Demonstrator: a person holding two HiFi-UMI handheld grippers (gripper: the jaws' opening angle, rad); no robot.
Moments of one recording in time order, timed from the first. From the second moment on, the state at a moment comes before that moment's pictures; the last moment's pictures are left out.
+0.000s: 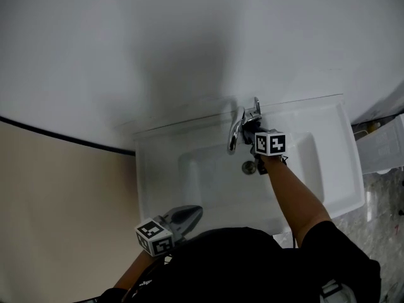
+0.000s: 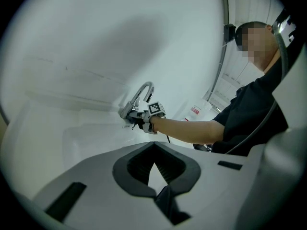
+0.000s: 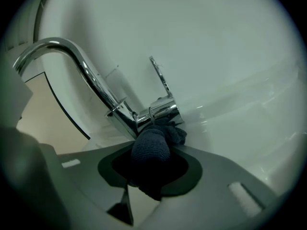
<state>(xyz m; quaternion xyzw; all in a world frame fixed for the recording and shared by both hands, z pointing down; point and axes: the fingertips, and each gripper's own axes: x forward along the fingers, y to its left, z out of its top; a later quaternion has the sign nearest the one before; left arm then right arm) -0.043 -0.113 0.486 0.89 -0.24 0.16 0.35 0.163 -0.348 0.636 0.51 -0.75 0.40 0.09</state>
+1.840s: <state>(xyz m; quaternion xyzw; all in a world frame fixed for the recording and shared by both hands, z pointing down) 0.017 -0.086 0.452 0.86 -0.37 0.15 0.34 0.148 -0.350 0.465 0.22 -0.93 -0.13 0.25</state>
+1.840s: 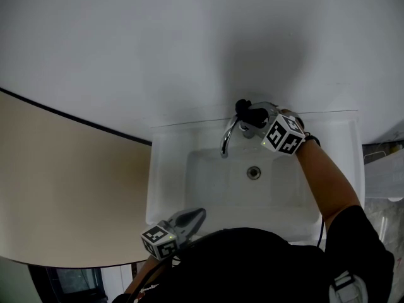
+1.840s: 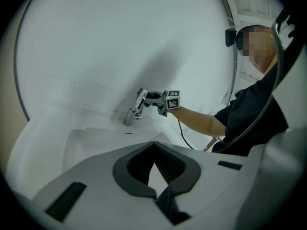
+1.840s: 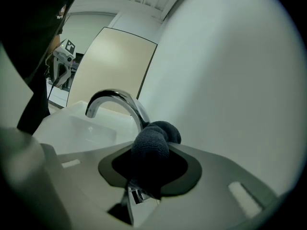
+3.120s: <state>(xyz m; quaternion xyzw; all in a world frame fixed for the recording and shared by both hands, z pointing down) -0.084 -0.115 0.395 0.90 -0.35 0.04 0.25 0.187 -0.205 0.469 0.39 -0.87 0.28 0.10</state>
